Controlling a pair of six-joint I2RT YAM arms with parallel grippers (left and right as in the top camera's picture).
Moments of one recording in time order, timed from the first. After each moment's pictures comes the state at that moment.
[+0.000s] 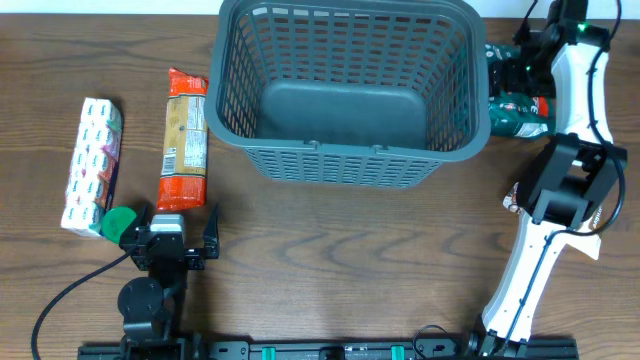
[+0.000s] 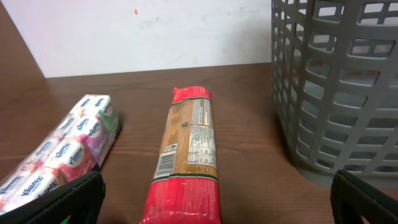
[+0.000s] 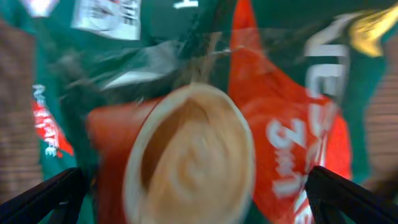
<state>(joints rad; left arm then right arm) 0.03 0.01 0.07 -0.22 0.02 0.09 -0.26 2.51 2.35 -1.16 -0.06 -0.19</state>
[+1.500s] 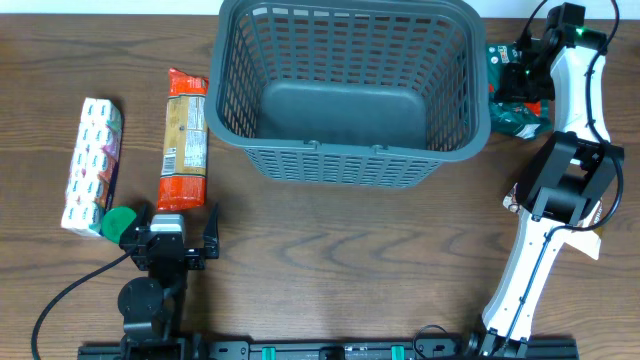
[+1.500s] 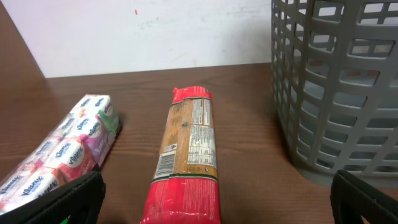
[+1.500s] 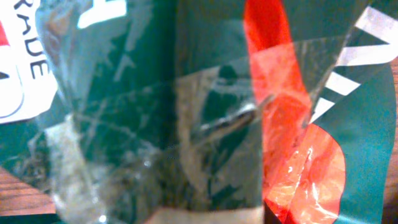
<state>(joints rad) 0.03 0.01 0.07 -0.22 0.02 0.09 -0.27 2.56 2.38 -1.19 -0.06 -0.14</state>
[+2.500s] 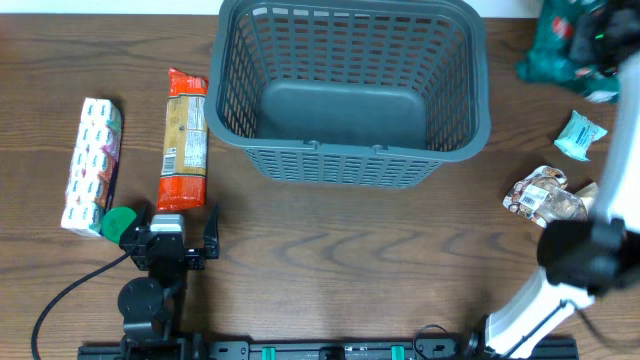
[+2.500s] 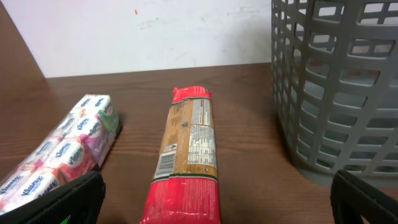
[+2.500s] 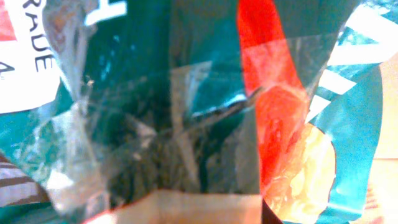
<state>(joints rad) 0.03 0.01 0.07 -0.22 0.02 0.09 -0.29 1.95 2.28 -1.17 0.13 -0.06</state>
